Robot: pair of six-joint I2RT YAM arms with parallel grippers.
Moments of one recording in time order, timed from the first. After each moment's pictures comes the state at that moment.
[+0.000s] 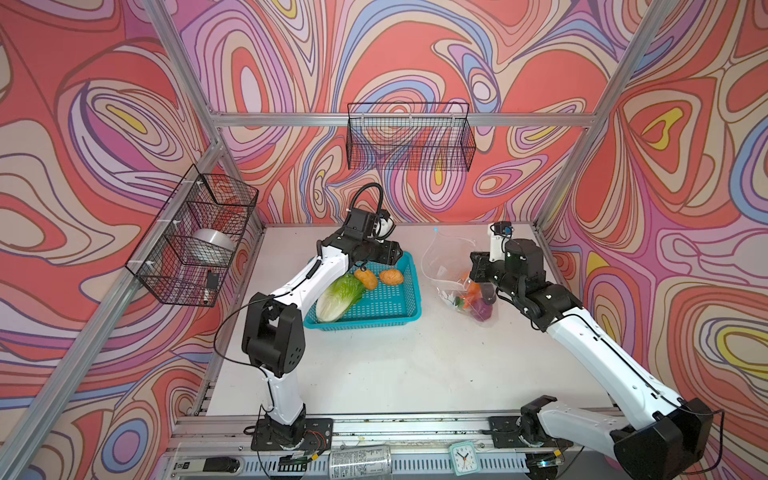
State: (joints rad) left arm -0.42 1.89 1.64 -0.54 0.30 -0.16; right arm 0.37 1.16 1.08 -0.35 0.05 0.31
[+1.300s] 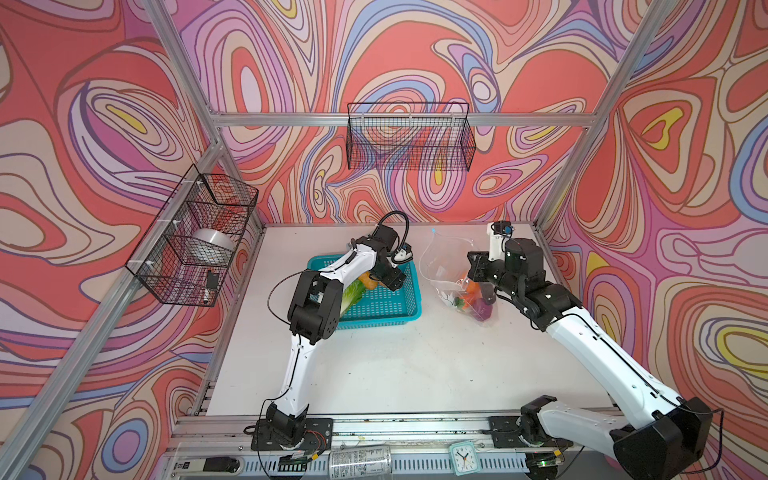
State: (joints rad) left arm -0.47 2.27 1.88 -0.82 0.15 0.31; right arm 0.37 1.16 1.08 -0.34 0.01 0.36
